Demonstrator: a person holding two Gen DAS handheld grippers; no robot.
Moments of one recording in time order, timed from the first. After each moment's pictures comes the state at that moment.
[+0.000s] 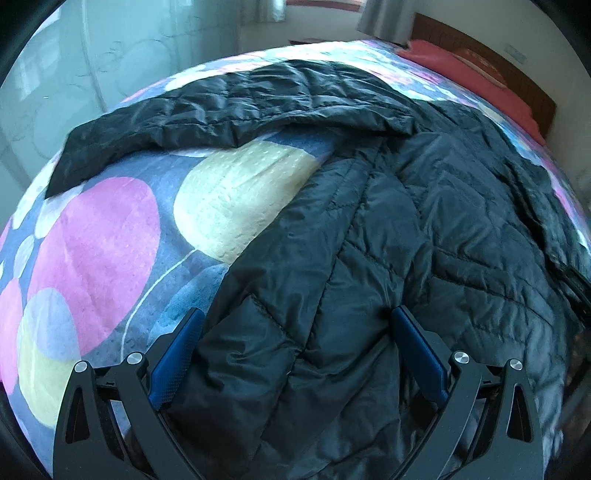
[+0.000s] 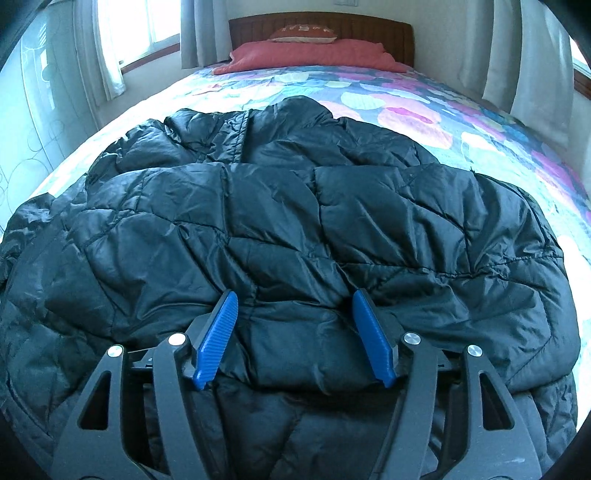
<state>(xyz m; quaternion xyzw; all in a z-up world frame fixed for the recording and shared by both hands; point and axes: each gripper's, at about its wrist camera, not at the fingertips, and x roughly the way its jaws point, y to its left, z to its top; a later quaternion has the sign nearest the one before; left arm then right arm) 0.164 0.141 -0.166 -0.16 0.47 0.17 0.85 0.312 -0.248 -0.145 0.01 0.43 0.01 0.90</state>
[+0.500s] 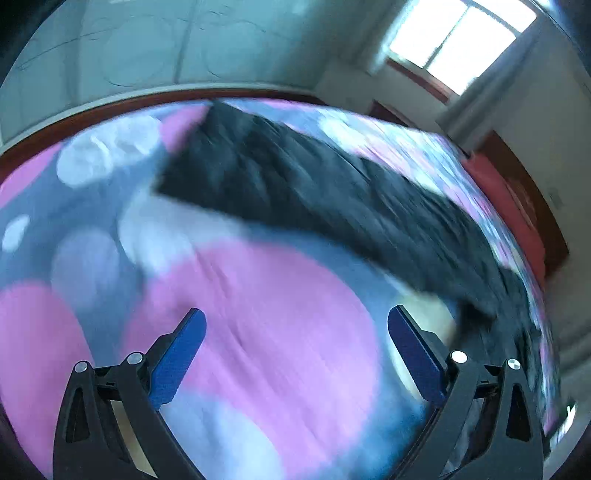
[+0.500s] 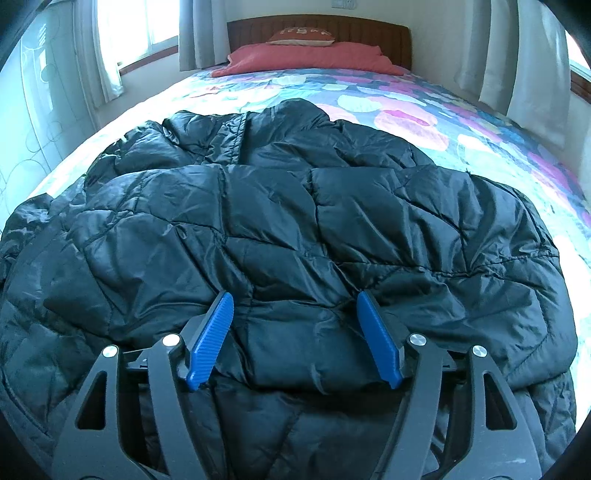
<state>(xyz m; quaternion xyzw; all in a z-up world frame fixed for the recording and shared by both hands) 0.107 0.326 -0.157 -0.35 0.34 0.27 0.83 0.310 -0.249 -0.143 0.00 0.42 0.00 0.91</state>
